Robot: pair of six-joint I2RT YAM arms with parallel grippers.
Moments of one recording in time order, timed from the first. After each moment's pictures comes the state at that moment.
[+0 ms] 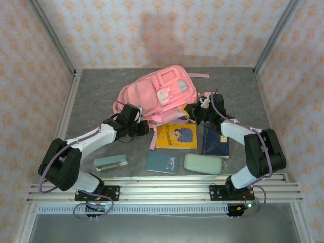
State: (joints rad) left arm -0.45 1.43 0.82 -0.32 0.23 -0.58; right arm 0.26 1.54 0.79 0.21 -0.66 1.21
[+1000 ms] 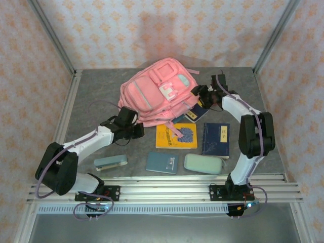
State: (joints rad) left arm -0.44 1.39 0.79 -0.38 0.17 -0.60; right arm 0.16 1.77 1.26 -0.32 -0.40 0.98
